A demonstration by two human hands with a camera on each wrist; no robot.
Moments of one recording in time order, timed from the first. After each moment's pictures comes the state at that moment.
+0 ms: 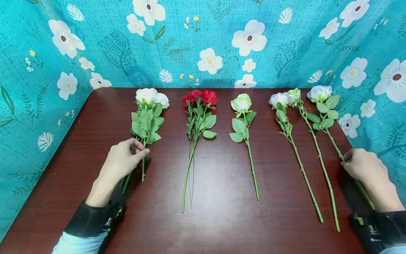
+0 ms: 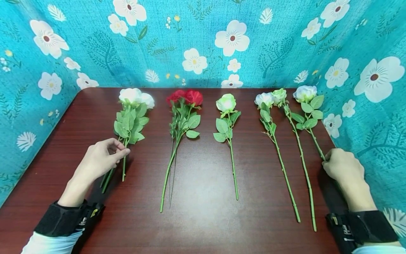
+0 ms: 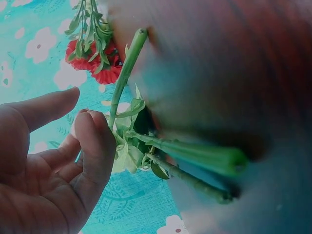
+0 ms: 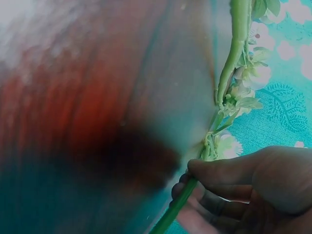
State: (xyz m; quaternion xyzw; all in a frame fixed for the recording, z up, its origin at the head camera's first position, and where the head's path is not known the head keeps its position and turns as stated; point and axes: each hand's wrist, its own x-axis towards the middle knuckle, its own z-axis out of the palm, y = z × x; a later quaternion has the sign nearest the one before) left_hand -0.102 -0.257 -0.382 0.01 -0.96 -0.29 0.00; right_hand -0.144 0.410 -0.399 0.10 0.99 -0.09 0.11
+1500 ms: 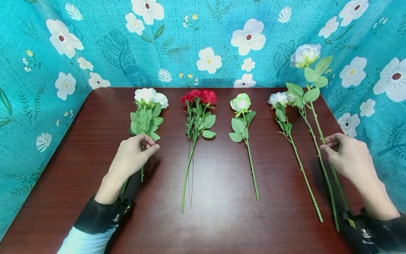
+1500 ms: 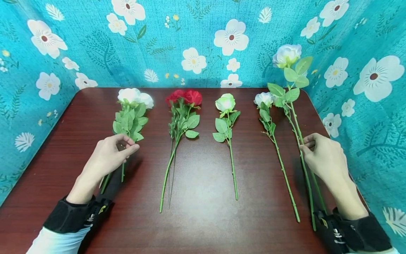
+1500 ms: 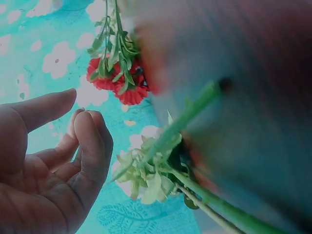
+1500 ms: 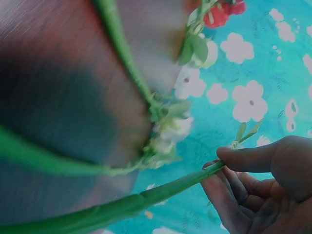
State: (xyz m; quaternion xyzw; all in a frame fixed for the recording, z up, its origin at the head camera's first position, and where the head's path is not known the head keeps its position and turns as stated) left_hand -0.110 -0.227 -0.374 -0.02 -0.95 -0.31 0.03; right_hand -0.129 0.335 -0.361 0.00 0.98 -0.19 -0.07
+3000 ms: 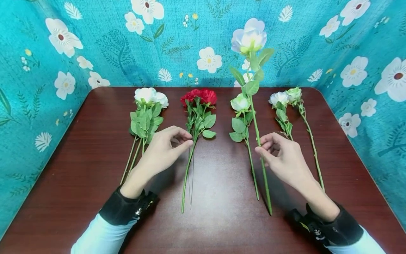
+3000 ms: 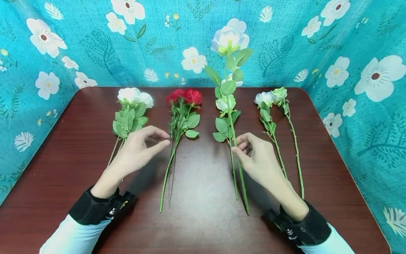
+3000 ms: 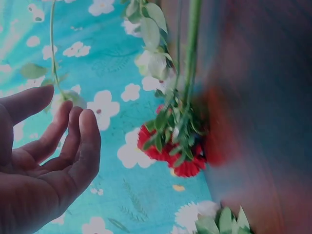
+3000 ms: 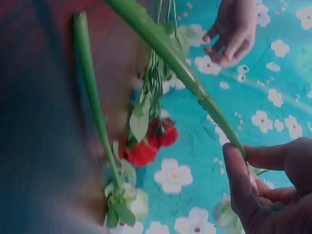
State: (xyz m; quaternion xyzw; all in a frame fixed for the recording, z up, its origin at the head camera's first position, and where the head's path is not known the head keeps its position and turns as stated) left_hand -0.123 -0.152 -0.357 -0.17 -0.88 -0.44 0.05; right_hand -0.111 0.189 -0.356 -0.16 0.88 -0.45 -0.06
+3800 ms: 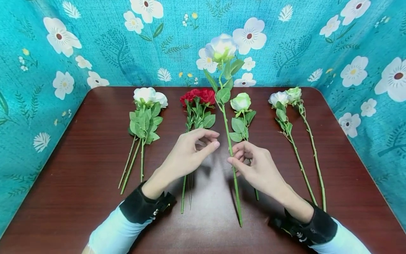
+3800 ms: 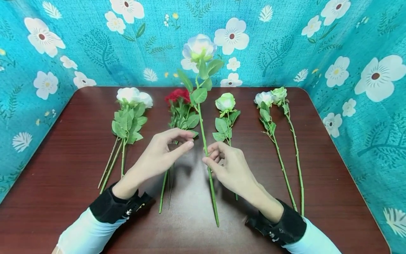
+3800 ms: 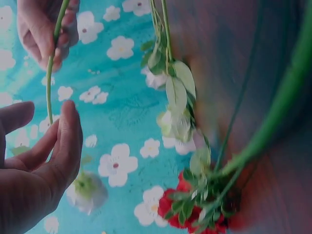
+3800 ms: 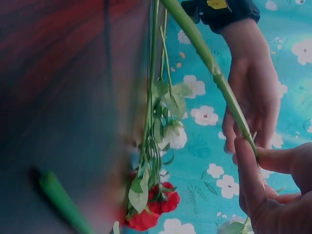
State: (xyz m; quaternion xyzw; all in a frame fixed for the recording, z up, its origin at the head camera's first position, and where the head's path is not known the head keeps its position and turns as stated) left_hand -0.121 -0.095 -0.354 -0.23 -0.82 -0.52 0.02; right_hand -0.098 0.135 -0.366 -0.21 0.80 -0.56 0.01
